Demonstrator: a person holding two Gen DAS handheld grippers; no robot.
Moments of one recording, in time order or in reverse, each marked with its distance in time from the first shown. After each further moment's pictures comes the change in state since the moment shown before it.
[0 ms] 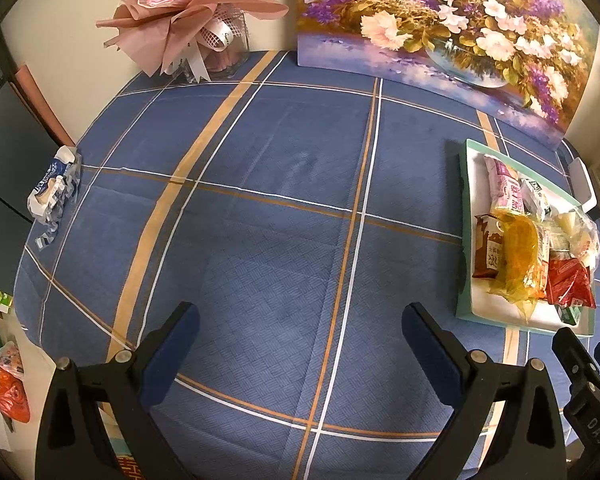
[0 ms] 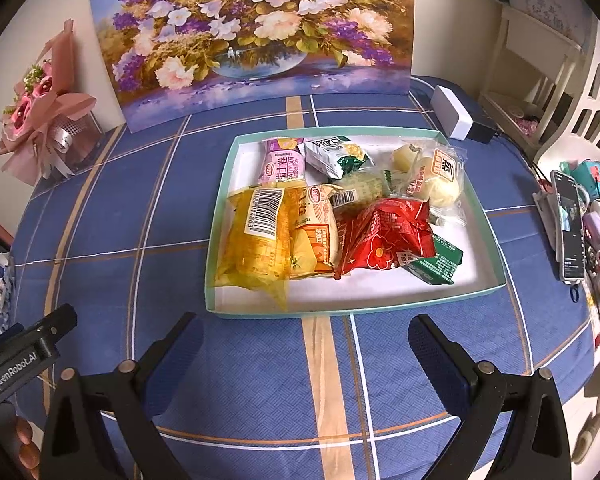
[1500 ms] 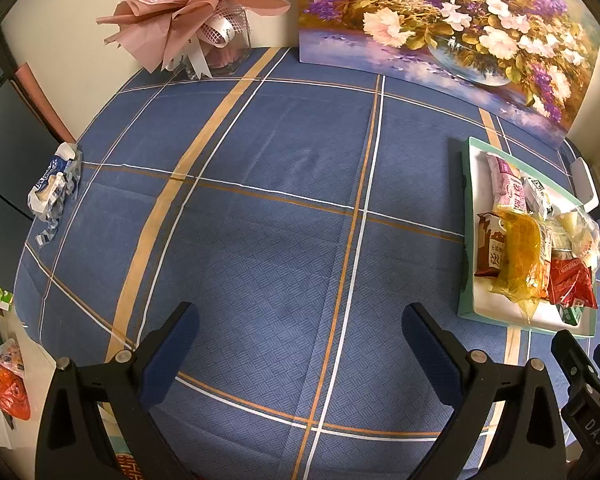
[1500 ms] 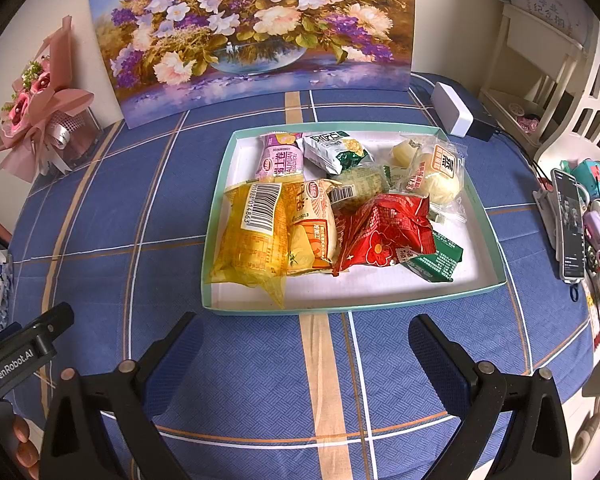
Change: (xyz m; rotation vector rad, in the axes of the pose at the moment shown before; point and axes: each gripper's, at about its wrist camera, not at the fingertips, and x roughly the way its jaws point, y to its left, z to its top) left arm 0.001 0.004 0.002 0.005 0.005 -0.004; right arm 0.002 0.002 -0.001 0.008 0.009 -0.011
